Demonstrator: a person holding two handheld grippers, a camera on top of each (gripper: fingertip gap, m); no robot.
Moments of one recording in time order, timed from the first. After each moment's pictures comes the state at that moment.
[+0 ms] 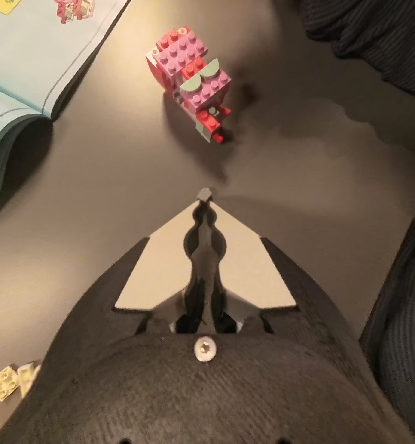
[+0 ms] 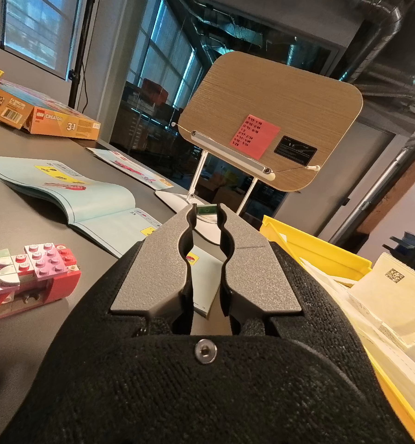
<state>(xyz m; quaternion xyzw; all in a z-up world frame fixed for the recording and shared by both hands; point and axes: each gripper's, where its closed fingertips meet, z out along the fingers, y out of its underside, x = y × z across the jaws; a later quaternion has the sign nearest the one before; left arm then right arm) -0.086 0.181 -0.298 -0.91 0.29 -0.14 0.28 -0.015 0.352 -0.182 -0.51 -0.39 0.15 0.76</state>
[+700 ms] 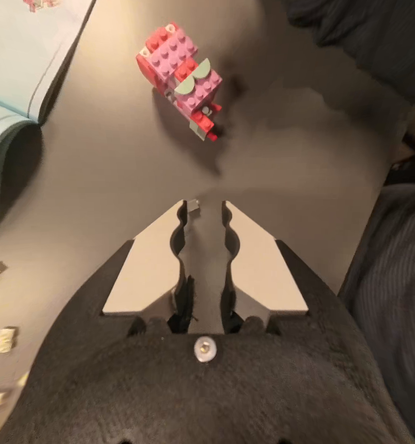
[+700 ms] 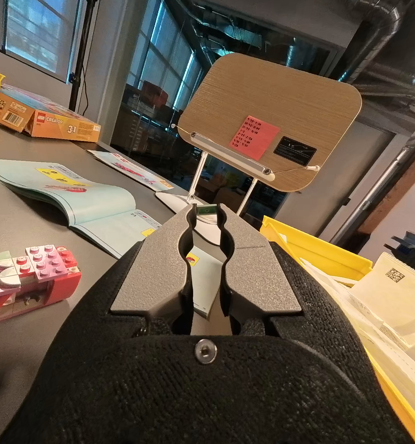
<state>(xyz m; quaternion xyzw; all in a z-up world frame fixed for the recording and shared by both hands) -0.089 0.177 -0.285 -0.91 0.32 -0.17 0.21 -0.014 0.352 -0.181 -0.51 -0.38 0.15 0.76</state>
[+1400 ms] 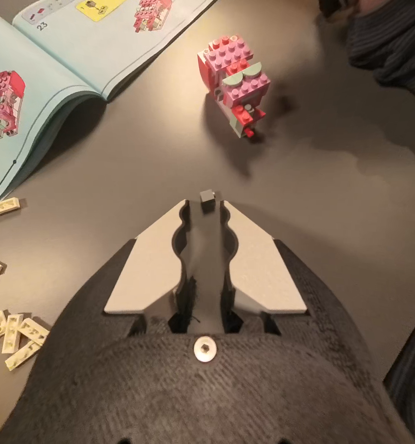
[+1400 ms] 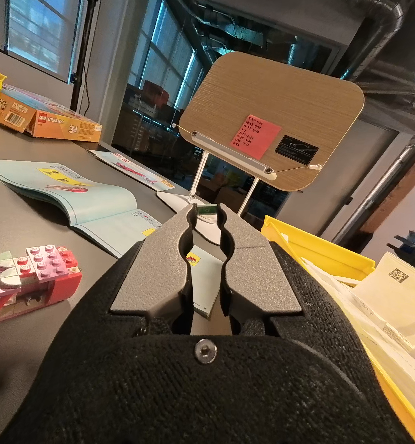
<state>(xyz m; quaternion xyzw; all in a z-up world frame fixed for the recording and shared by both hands) -0.104 0.183 -0.298 -0.91 0.20 -0.09 0.36 -0.015 0.352 -0.181 -0.51 -0.38 0.16 0.76</state>
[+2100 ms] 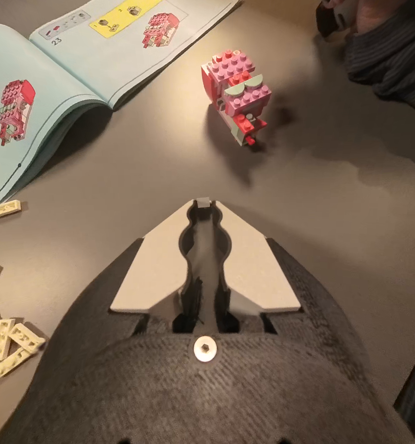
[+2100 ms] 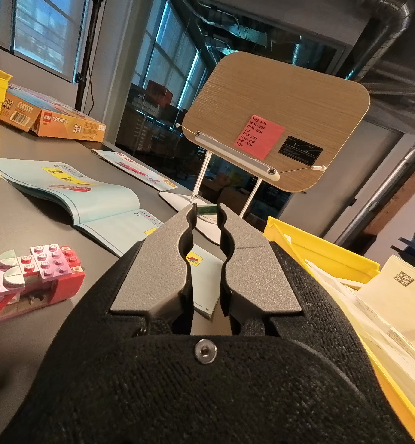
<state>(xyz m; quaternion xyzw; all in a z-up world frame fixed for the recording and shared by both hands) -0.102 0.188 -0.297 -0.90 0.19 -0.08 0.39 -0.018 0.351 -0.182 -0.51 -0.39 0.16 0.75</state>
